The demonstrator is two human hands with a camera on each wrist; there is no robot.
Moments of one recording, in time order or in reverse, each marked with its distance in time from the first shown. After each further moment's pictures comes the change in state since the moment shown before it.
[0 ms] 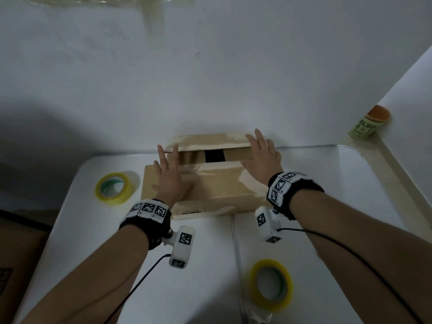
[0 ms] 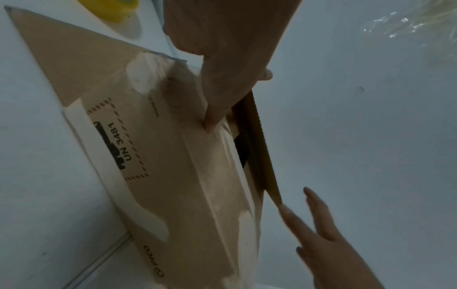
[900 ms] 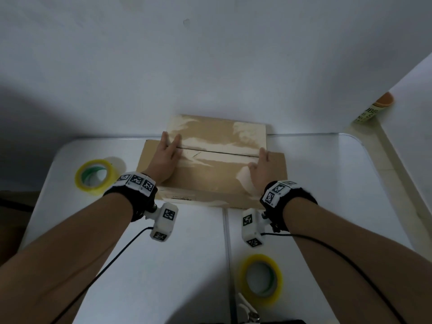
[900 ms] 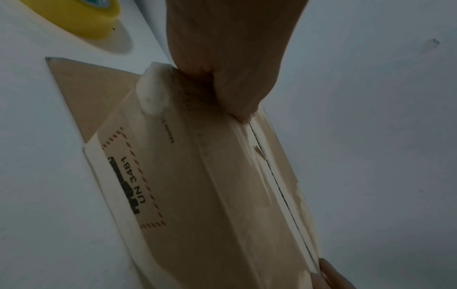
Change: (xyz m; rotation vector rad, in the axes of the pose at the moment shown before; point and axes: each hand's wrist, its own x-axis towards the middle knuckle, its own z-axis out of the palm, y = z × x) left_hand 0.051 -0.008 0.010 -0.152 -0.176 0.121; right_hand -0.005 0.024 0.043 0.122 -0.063 0.354
